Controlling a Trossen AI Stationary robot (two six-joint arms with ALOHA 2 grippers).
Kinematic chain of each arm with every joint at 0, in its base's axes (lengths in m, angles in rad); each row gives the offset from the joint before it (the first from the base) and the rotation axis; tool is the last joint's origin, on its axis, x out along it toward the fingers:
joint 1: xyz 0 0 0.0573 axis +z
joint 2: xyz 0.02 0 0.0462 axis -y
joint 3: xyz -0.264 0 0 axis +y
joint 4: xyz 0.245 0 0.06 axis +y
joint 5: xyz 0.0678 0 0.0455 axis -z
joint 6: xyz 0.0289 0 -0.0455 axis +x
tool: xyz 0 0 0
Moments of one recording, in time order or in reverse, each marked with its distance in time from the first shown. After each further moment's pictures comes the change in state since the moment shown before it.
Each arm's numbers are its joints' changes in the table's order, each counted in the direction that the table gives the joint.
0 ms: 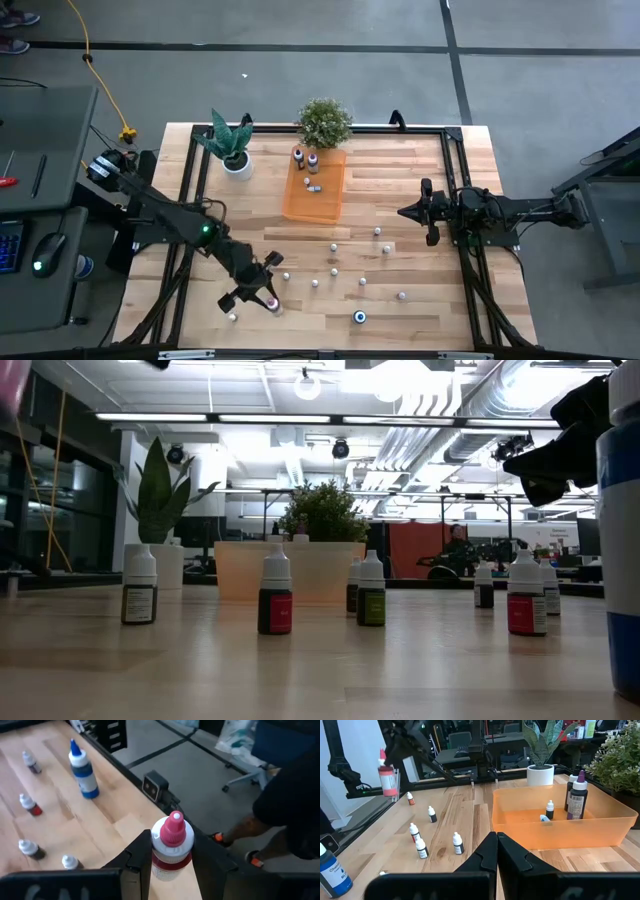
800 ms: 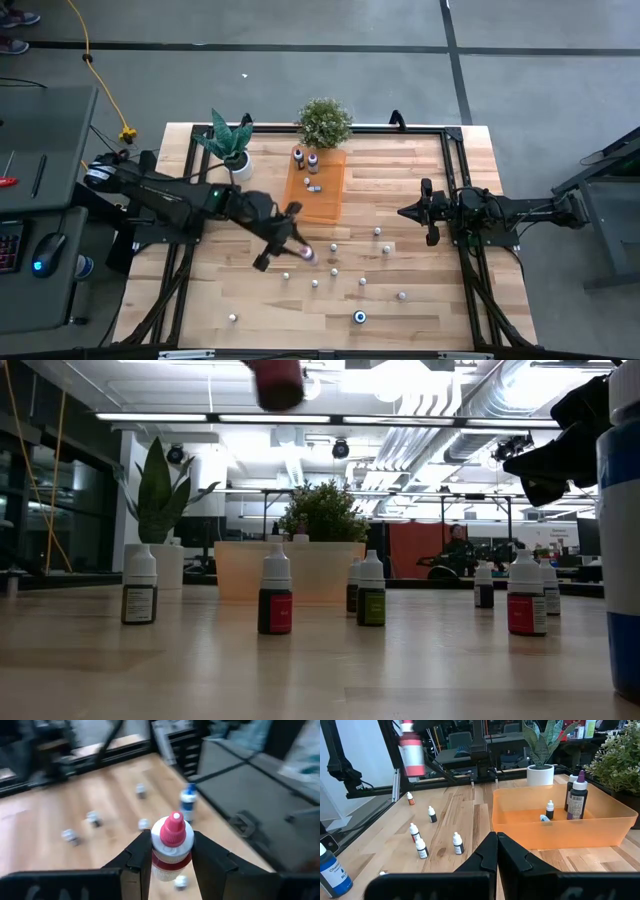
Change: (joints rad) left arm 0.323 0.000 -0.187 0.109 -0.033 0.107; right arm 0.000 0.000 0.000 0.000 0.000 0.000
